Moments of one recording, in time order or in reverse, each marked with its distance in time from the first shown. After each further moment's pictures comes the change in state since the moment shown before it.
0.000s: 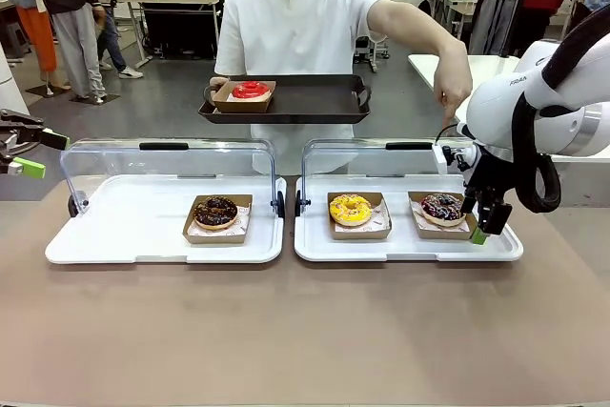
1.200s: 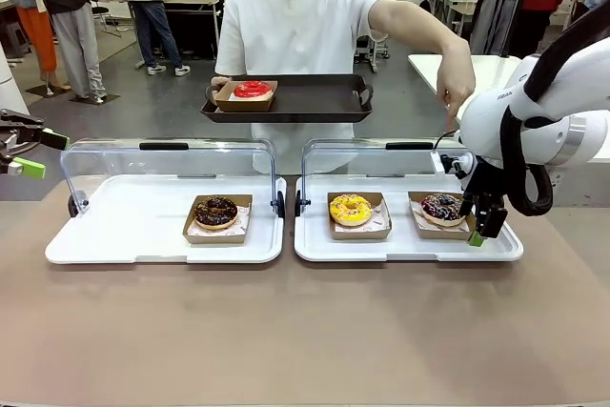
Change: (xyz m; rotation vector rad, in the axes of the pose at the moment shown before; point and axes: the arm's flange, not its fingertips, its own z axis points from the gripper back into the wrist) left arm 0.000 0.000 0.000 0.000 0.000 0.000; right arm -0.009 -0.025 -0.028 -0.020 0.017 0.019
